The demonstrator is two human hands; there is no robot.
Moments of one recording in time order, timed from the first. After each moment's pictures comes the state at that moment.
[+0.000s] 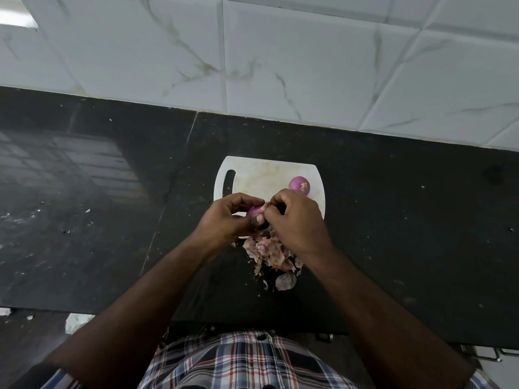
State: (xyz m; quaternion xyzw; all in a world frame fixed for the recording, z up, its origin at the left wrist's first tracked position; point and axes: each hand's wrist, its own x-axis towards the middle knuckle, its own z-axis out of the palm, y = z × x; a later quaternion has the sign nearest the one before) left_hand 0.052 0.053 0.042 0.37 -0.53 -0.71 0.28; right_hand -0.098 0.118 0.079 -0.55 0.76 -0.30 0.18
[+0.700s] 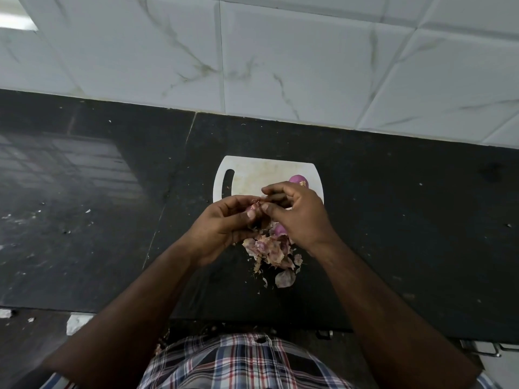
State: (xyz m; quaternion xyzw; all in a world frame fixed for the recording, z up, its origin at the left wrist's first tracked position) left_hand 0.064 0.060 0.047 0.29 -0.42 -0.82 0.27; right_hand -0.109 0.125 0.088 -0.51 0.68 -0.41 0.32
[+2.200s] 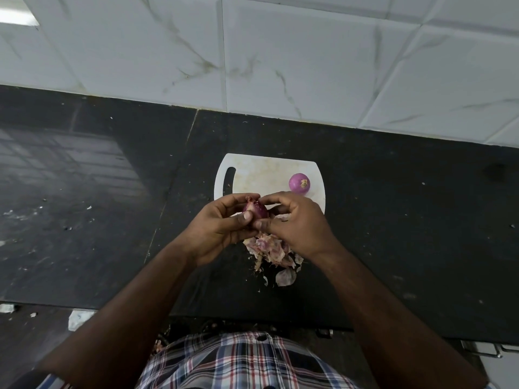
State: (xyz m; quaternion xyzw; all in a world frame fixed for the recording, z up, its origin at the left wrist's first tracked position) left_hand 0.070 0.059 0.045 0.27 -0.39 -0.84 0.27; right_hand -0.107 0.136 0.080 -0.53 0.68 -0.37 0.34
